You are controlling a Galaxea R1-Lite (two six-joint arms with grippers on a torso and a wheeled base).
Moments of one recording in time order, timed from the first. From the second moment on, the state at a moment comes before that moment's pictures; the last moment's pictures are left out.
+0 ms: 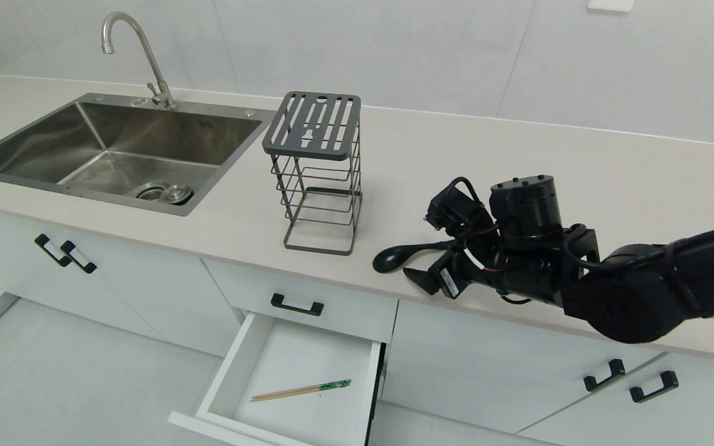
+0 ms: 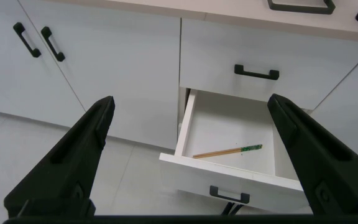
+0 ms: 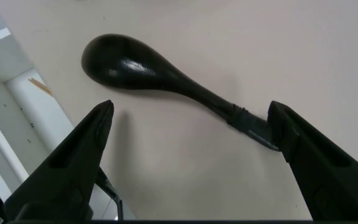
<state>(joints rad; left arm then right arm) 0.00 0.00 0.00 0.00 -0.03 0.00 0.60 1.94 -0.99 -0.46 -0.05 -0.30</state>
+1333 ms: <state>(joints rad) 0.00 0.00 0.00 0.00 -0.03 0.00 0.59 2.07 -1.16 -0.41 -0.04 -0.13</state>
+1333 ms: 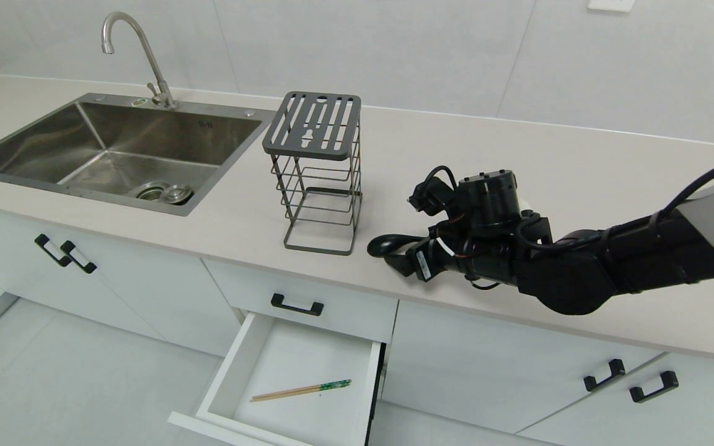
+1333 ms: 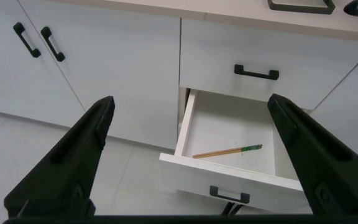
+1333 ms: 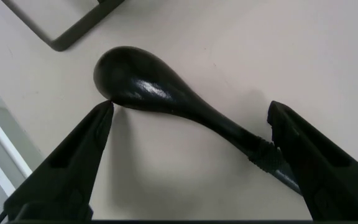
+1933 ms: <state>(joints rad) 0.00 0.00 0.00 0.00 -0.03 0.00 0.59 2.11 -1.20 -0.42 -0.03 -0.13</state>
